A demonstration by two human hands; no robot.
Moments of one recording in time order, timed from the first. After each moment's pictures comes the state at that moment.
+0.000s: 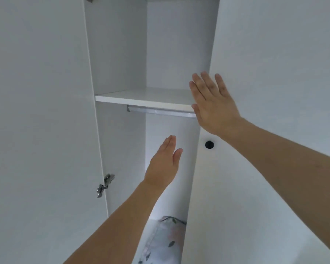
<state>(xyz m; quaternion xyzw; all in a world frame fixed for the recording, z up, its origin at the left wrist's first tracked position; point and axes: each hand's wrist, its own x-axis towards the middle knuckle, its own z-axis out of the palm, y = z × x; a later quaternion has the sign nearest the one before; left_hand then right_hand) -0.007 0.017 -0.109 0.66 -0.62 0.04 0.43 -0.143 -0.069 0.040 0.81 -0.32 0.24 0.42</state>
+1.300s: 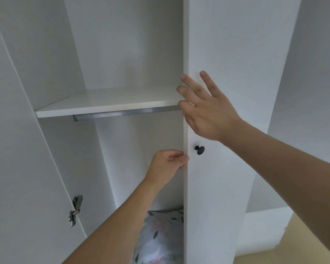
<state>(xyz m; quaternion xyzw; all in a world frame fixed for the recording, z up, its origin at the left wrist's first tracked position) -0.031 0.026 -0.103 0.43 -0.63 -0.40 0.50 -0.193 0.018 0.030 0.74 -0.29 0.26 0.54</state>
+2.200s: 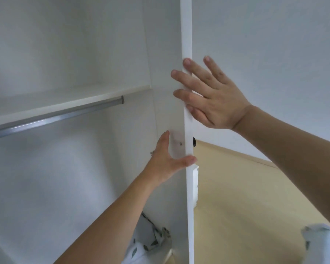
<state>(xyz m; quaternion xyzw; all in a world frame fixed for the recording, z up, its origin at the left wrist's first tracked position) -0.215 0.075 -0.119 0.25 -0.81 -0.44 0.28 -0.374 0.184 0.029 0.66 -0.41 0.10 0.62</state>
